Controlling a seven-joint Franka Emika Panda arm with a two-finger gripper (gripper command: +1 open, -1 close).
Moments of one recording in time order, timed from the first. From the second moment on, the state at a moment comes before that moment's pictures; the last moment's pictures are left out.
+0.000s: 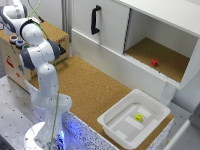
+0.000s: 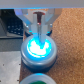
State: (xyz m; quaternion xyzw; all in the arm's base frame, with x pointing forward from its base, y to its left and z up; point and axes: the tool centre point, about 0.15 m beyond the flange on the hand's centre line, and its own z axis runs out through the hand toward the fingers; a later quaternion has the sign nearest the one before) arm 0.163 0.527 0.463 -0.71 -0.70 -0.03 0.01
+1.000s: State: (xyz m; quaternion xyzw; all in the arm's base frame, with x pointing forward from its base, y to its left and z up) arm 0.164 0.503 0.526 -0.79 -0.61 -0.04 -0.01
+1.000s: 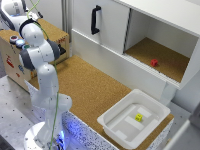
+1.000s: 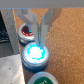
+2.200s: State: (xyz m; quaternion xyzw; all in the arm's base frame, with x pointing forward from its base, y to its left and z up) arm 0.222 0.473 0.543 -0.90 -0.43 -0.09 -0.02
